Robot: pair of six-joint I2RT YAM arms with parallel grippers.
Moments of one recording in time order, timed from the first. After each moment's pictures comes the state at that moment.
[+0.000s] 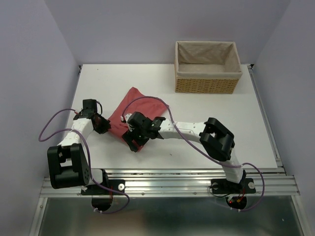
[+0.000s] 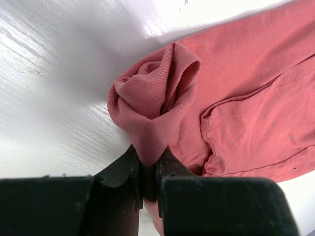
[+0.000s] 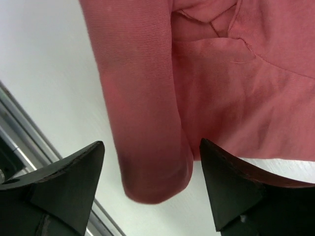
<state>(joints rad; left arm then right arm) 0.10 1.34 0.77 -0.52 0.03 -0.81 1.10 2.07 1.57 -0.43 -0.10 0.25</state>
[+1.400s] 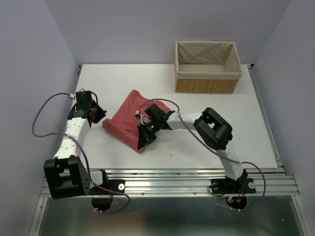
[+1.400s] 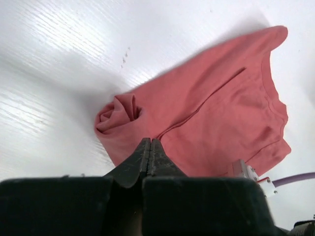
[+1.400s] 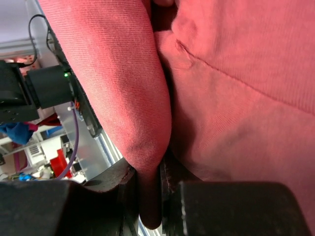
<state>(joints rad) 0.10 1.23 0.90 -0.51 0.01 -0.65 0.87 2.18 1.43 -0.19 -0.80 0.52</state>
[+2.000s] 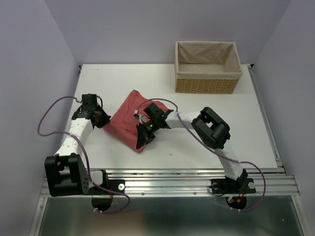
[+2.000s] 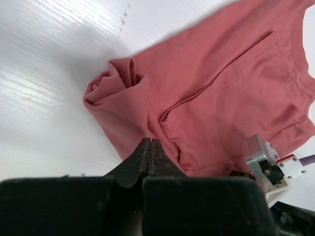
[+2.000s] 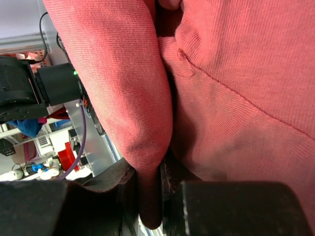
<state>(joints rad) 0.05 1.26 0.86 -0.54 0.03 -0.64 0.86 2.23 1.49 -0.21 -0.87 0.52</state>
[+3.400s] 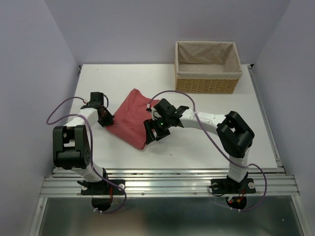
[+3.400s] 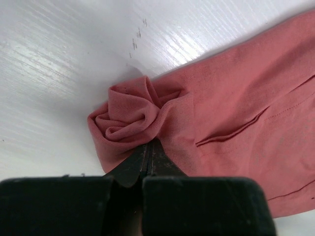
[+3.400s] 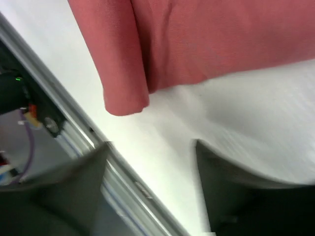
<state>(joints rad) 0.03 1.56 0.90 -0.44 -0.02 -0.67 0.84 1.92 1.32 -0.42 -0.51 0.43</state>
